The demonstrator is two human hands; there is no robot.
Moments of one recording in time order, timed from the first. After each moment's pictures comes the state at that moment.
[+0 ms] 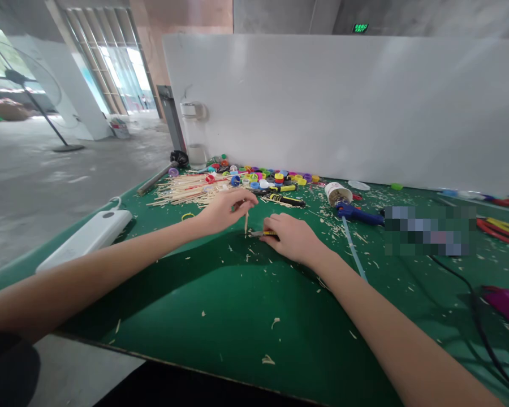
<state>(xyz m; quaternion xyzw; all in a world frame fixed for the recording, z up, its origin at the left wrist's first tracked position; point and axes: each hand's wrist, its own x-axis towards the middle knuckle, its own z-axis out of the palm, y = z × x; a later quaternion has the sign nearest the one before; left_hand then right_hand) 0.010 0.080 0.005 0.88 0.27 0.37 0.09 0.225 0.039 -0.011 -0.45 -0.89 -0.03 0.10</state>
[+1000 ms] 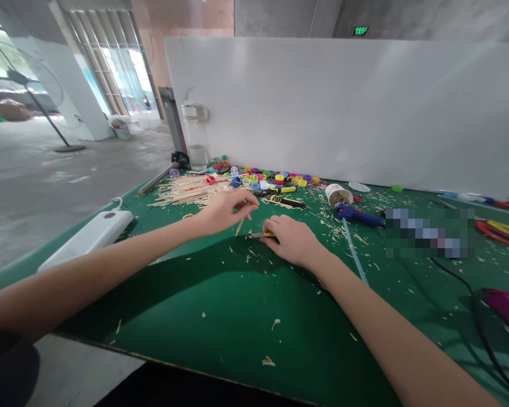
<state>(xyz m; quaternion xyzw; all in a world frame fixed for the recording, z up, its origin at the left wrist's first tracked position) 0.010 0.072 0.018 0.89 0.26 0.36 0.10 0.224 0.037 -0.013 -0.44 -0.89 -0.06 0.10</state>
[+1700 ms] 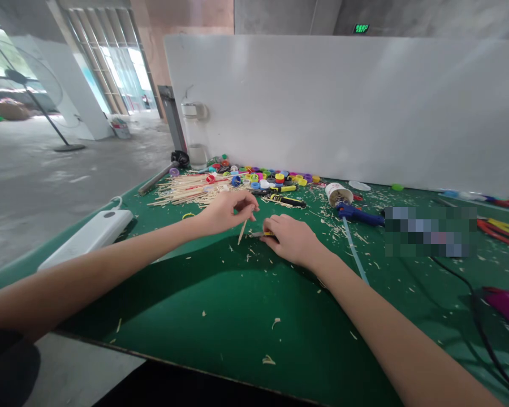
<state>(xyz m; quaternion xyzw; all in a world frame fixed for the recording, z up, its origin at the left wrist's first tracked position) 0.011 0.068 0.016 0.88 0.27 0.34 0.19 0.225 0.036 -0.013 -0.44 -0.89 -0.05 0.10</state>
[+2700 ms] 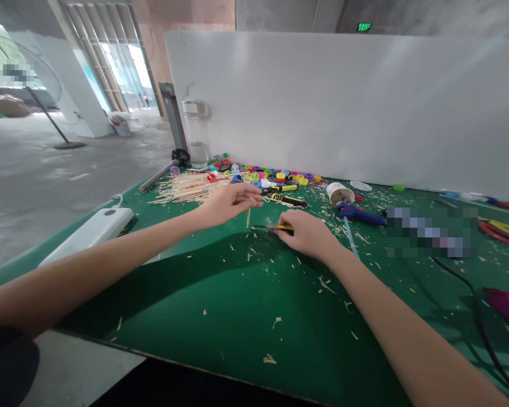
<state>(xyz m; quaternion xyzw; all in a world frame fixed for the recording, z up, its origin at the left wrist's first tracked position) 0.009 0.081 0.015 0.84 0.25 0.37 0.30 0.249 0.046 -0.009 -0.48 -0.87 -0.02 0.14</state>
